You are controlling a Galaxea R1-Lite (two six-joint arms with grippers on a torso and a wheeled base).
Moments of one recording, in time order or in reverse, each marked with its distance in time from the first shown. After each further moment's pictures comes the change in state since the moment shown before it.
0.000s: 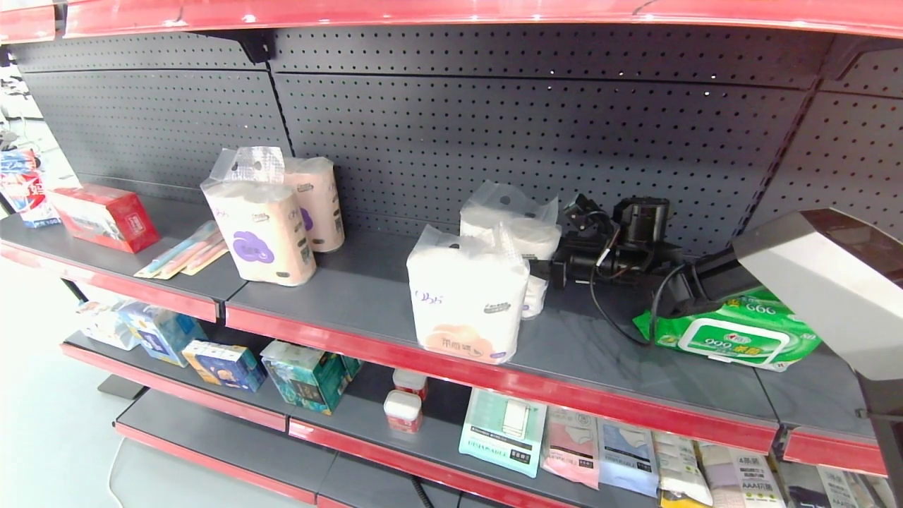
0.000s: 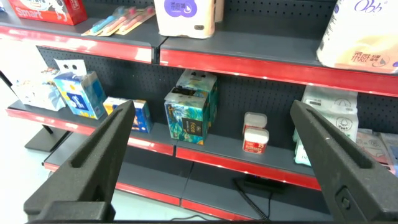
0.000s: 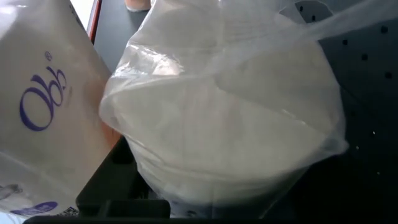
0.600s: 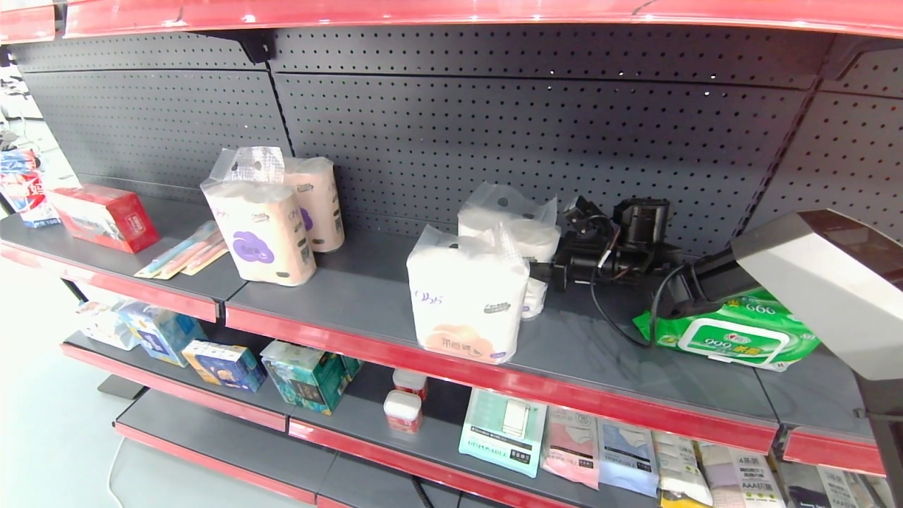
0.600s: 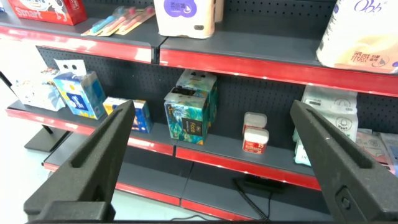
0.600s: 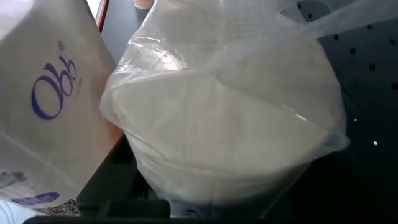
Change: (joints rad) left arm -0.001 0.000 0.000 0.000 0.000 0.000; right arm 0.002 0.006 -0.001 -0.007 0.043 -0.042
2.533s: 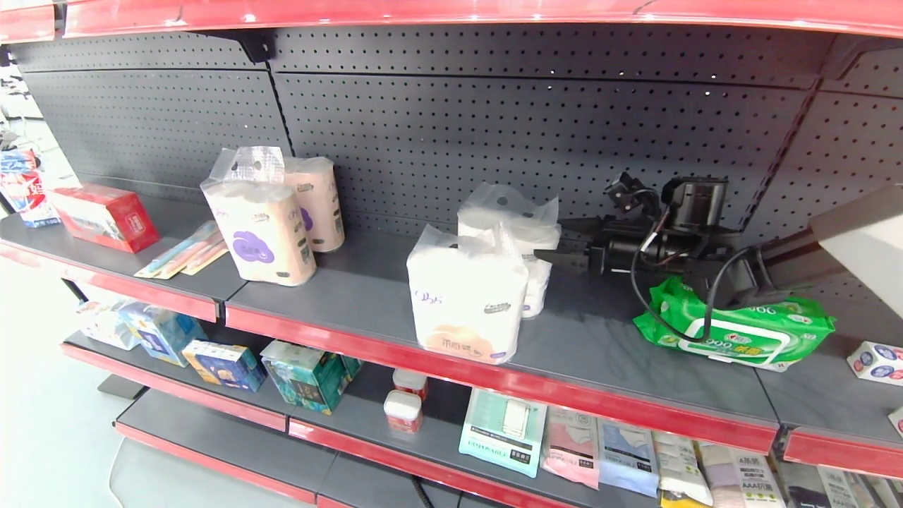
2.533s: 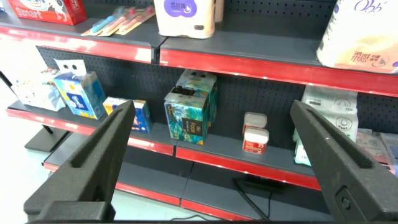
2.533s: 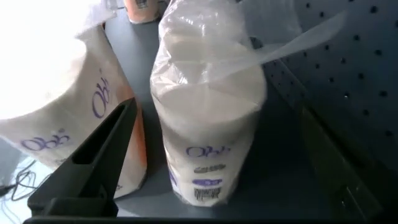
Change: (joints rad) left arm 0.001 0.000 0.000 0.000 0.000 0.000; right arm -0.068 -0.190 0.150 0.019 -0.004 0.054
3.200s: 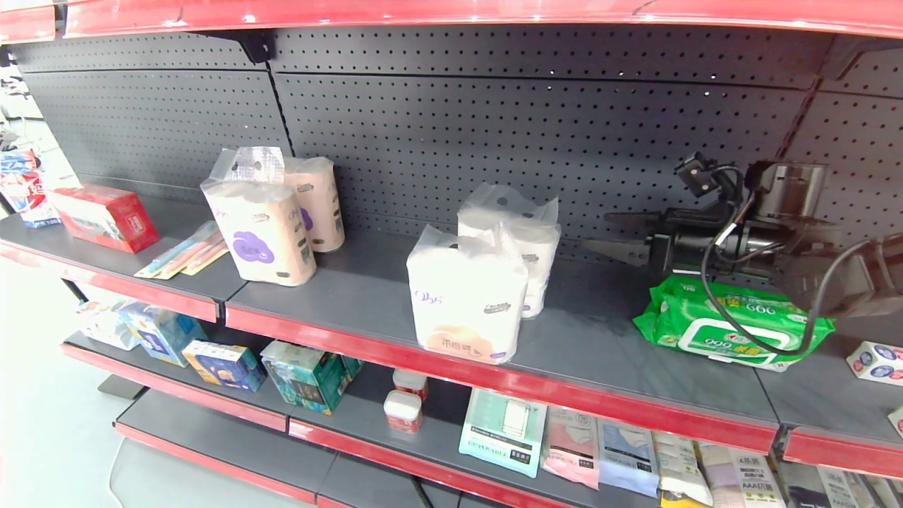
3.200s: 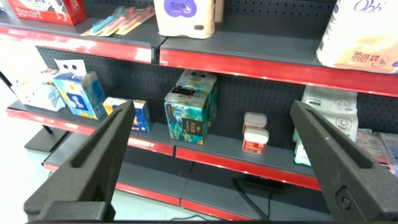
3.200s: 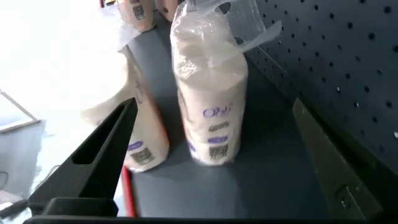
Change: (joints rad) left arm 0.000 0.000 0.000 0.000 0.000 0.000; right arm -0.092 -0.257 0.227 0.052 -0.005 0.071
